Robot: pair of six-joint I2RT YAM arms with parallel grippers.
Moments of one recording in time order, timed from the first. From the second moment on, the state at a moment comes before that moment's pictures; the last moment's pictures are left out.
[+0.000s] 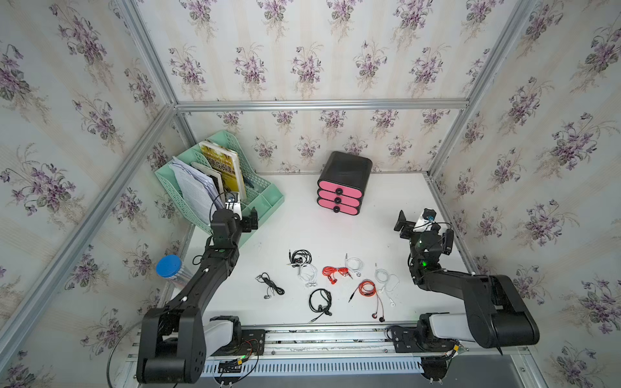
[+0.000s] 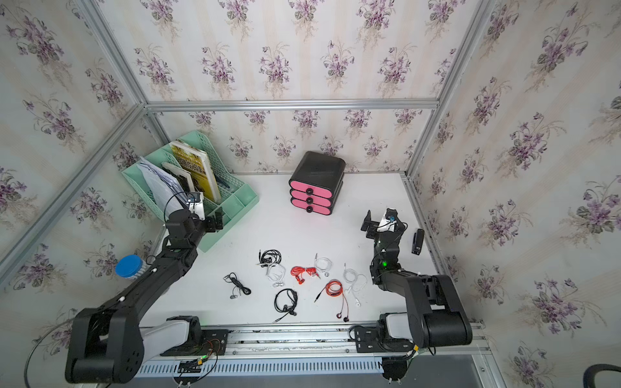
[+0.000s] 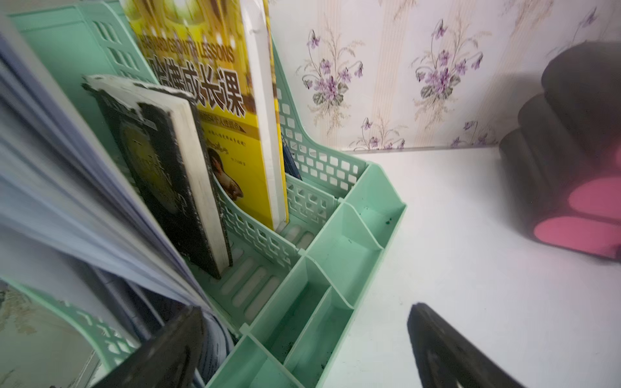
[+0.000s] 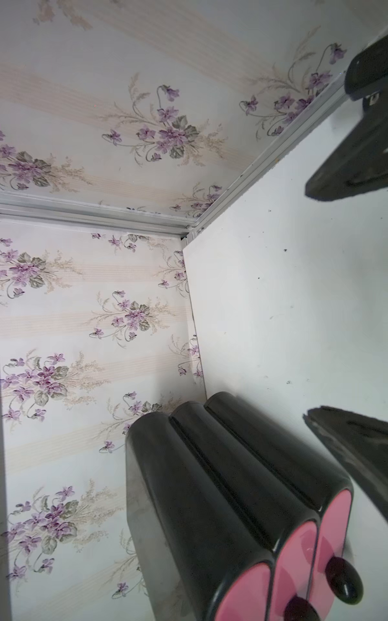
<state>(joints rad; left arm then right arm) 0.00 1.14 0.62 0.21 -0.07 0.01 0.08 1.32 0.31 0.94 0.26 0.10</state>
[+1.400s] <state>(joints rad) -0.43 1.65 1.18 -0.02 0.23 -0.68 0.08 1.01 0.57 0.16 -0.26 0.36</state>
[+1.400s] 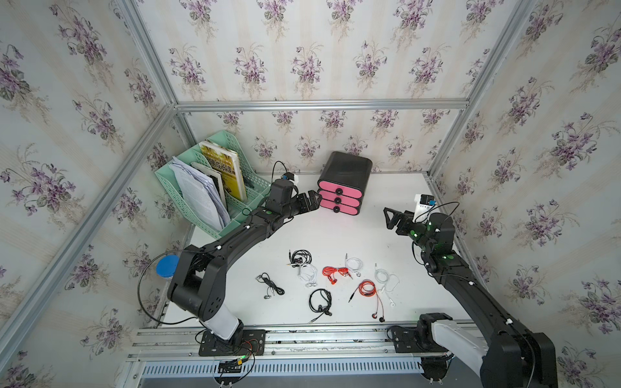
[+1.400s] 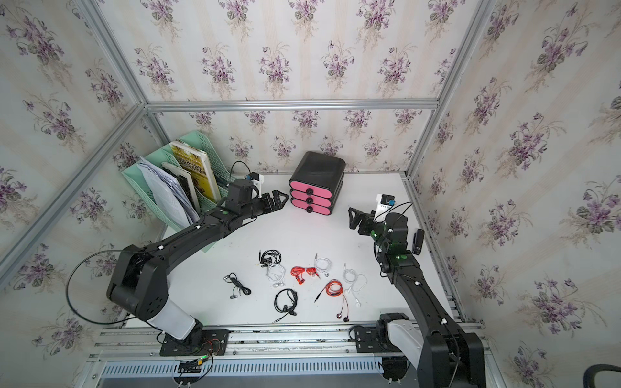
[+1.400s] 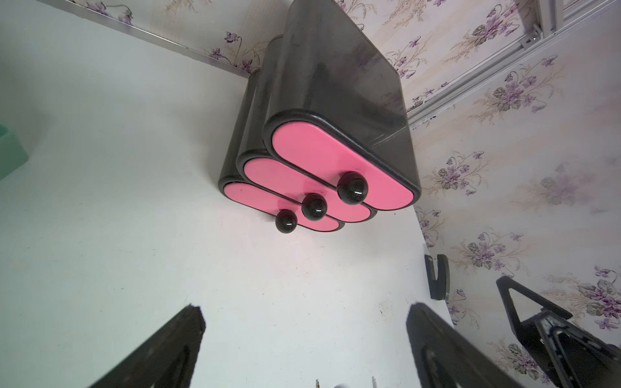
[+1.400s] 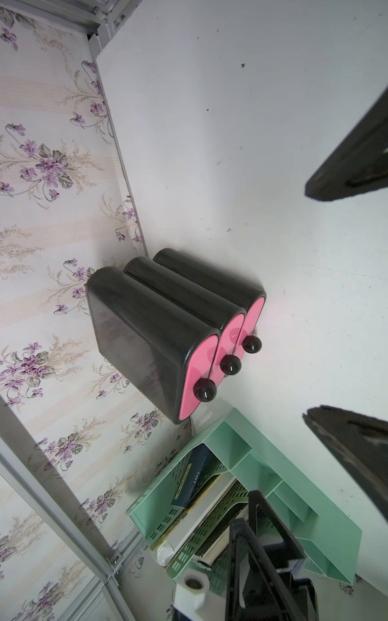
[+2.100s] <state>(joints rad) -0.49 1.99 1.39 0.20 0.26 -0.84 0.08 1.01 0.56 0.14 -0.25 0.38</state>
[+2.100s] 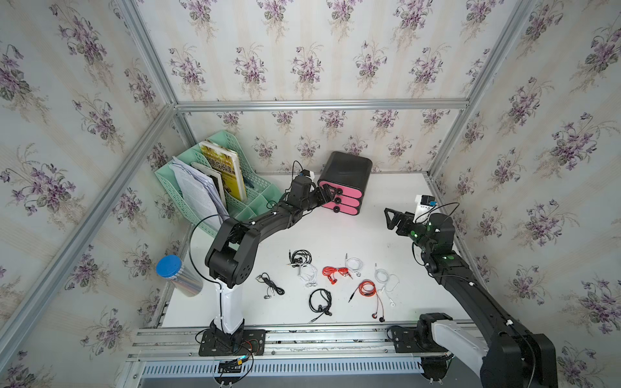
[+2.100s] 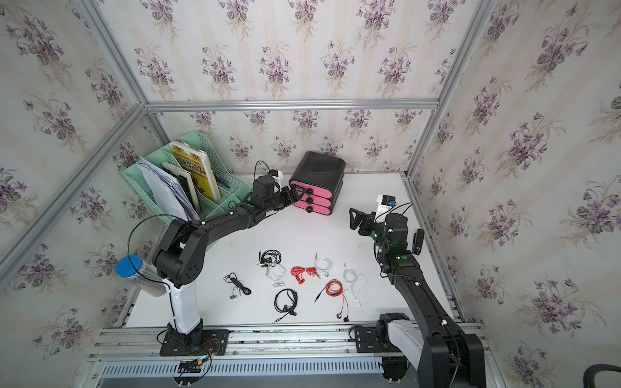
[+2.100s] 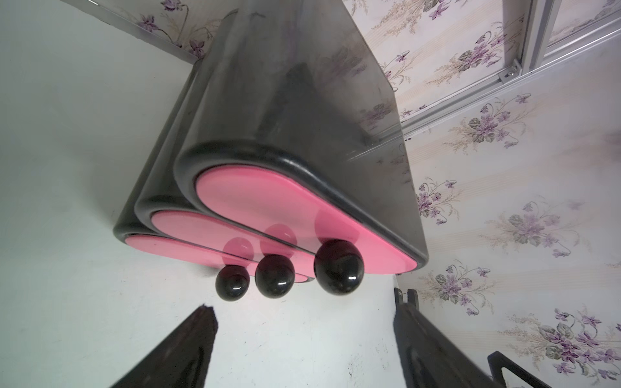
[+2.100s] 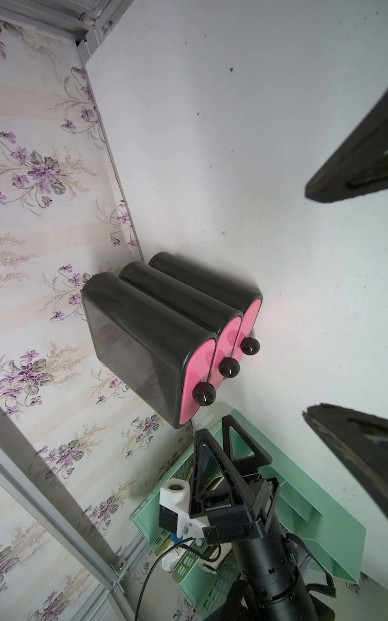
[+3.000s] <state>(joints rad) -0.53 2.11 1.48 0.29 0.26 -0.92 0.08 0.99 0.56 0.14 -0.22 0.38</state>
